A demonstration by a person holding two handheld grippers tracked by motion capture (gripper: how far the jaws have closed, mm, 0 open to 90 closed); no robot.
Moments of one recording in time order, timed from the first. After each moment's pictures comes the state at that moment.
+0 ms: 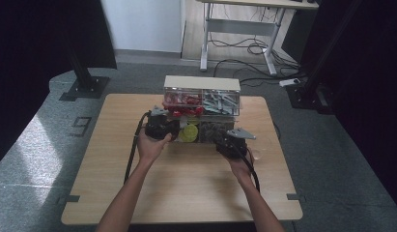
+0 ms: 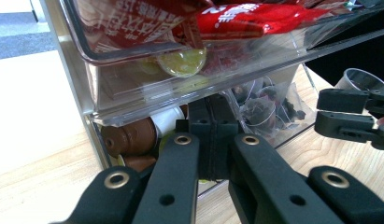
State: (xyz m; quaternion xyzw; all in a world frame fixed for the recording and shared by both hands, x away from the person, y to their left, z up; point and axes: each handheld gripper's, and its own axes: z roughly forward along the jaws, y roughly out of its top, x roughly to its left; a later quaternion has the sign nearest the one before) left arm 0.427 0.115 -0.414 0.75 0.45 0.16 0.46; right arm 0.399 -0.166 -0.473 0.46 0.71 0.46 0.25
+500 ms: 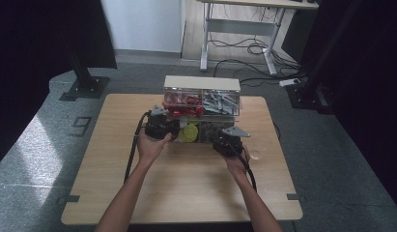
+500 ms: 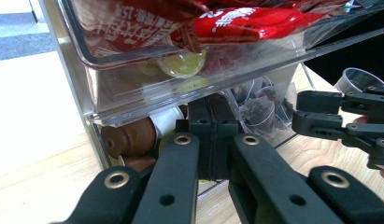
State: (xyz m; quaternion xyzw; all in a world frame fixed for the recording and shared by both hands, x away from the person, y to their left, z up) left arm 0.427 0.115 -0.413 0.75 0.45 0.16 0.46; right arm 0.412 -0.155 -0.481 0.46 0.72 0.46 0.26
